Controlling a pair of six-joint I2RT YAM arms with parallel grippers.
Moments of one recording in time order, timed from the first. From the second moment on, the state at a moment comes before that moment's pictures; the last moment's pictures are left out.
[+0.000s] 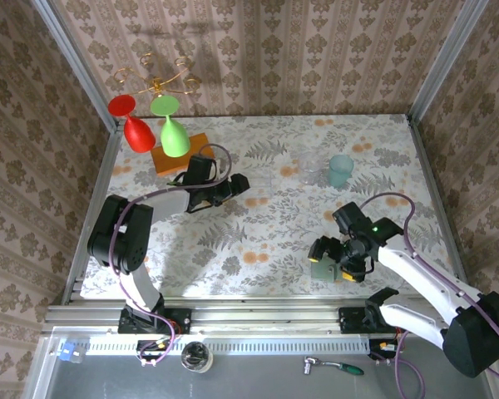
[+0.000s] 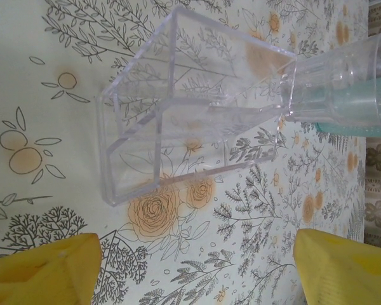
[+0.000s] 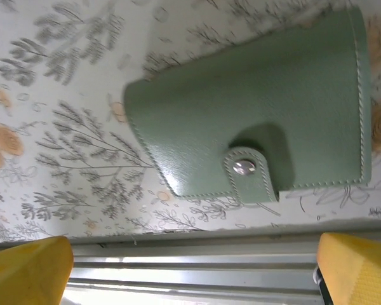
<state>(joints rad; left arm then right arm) -0.44 1.75 0.97 0.01 0.50 -0.73 0.44 1.01 0.65 -1.02 -0.27 0.93</state>
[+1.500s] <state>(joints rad) -0.41 1.68 0.86 0.06 0.52 -0.75 0.26 1.34 0.65 -0.78 -0.22 1.10</state>
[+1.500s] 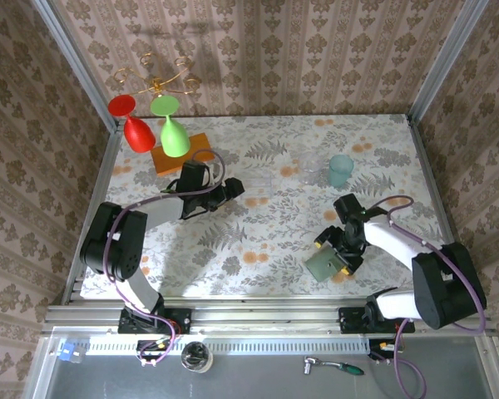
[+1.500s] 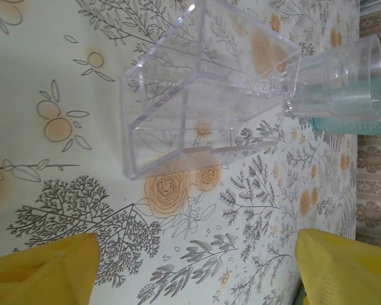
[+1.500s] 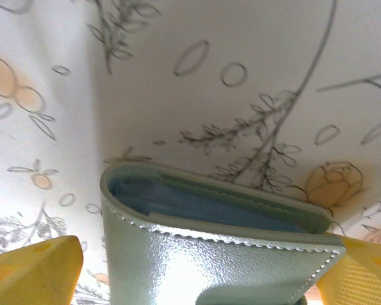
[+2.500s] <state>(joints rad) -0.40 1.67 0.86 0.06 0.52 -0.75 0.35 1.51 0.77 -0.85 -0.13 0.93</state>
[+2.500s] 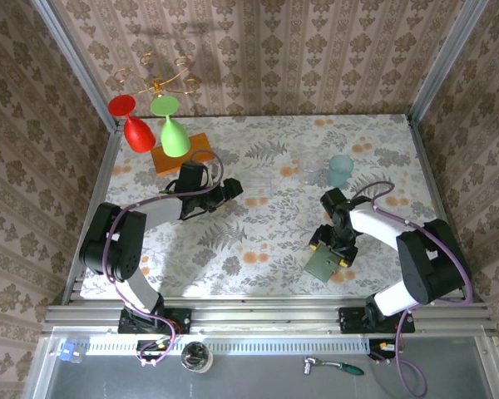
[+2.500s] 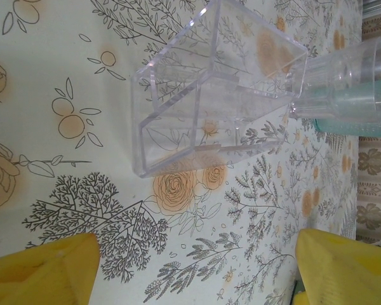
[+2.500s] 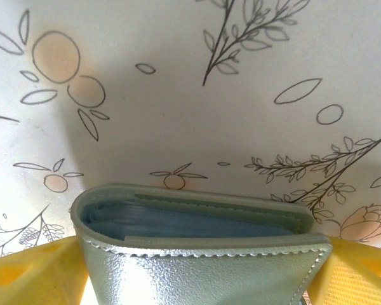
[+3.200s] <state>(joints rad) -0.40 1.66 0.84 0.06 0.52 -0.75 0.39 1.51 0.83 -0.90 -0.07 0.93</state>
